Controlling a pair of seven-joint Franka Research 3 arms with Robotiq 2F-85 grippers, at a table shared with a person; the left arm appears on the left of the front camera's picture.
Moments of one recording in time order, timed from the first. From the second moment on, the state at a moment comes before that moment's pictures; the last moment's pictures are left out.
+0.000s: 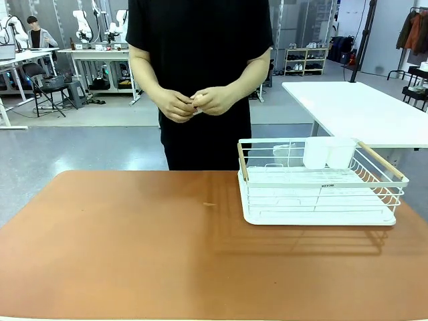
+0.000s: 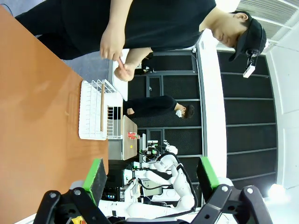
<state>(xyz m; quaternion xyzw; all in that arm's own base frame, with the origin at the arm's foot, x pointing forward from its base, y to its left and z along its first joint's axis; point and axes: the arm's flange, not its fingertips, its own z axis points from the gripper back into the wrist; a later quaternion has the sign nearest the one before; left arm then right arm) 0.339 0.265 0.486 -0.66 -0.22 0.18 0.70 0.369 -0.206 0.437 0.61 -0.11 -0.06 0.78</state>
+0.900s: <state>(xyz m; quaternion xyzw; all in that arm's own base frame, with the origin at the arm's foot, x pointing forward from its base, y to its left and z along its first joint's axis) 0.339 0.265 0.486 -0.66 -0.22 0.18 0.70 0.369 -0.206 0.437 0.61 -0.11 -0.06 0.78</state>
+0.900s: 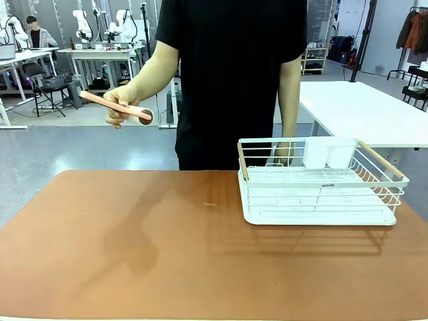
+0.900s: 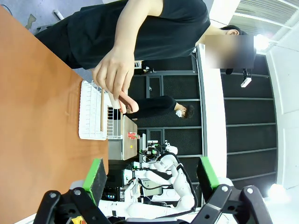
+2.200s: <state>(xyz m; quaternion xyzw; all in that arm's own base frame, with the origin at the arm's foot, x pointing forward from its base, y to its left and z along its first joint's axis) 0.394 0.178 0.552 -0.53 -0.22 0.27 0.77 0.369 -0.205 0.437 0.61 -0.11 -0.06 0.78</state>
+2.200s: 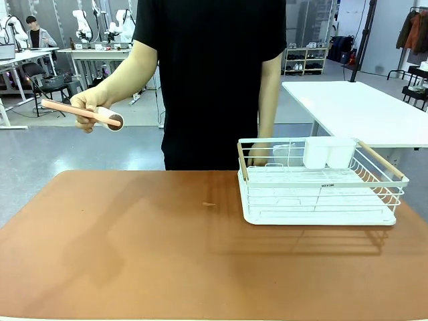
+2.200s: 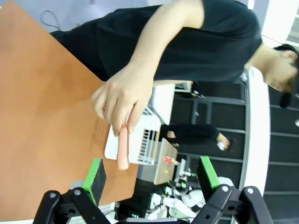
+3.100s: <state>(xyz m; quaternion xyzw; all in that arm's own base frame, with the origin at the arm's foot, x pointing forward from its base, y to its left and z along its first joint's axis) 0.425 0.081 0.508 -0.45 -0.21 0.34 0.80 0.369 -0.206 0.437 0.61 -0.11 -0.06 0.78</state>
